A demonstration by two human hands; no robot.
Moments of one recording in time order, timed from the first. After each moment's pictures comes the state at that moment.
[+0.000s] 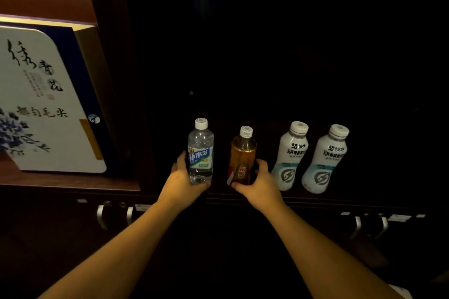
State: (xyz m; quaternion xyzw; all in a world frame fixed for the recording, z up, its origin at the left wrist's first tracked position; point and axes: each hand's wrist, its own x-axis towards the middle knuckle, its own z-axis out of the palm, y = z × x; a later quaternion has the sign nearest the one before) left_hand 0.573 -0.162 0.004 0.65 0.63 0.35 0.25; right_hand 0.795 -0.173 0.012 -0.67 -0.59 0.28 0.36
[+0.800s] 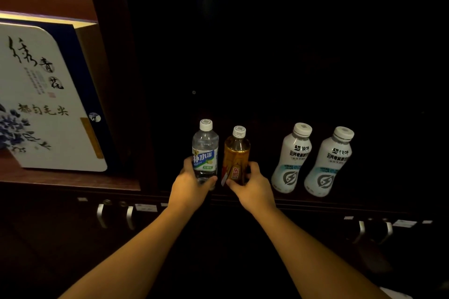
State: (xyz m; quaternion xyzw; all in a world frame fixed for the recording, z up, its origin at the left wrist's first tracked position) left_hand 0.597 -0.156 -0.013 0.61 0.65 0.40 0.22; right_hand 0.778 -0.164 0.001 -0.65 -0.61 0.25 0.37
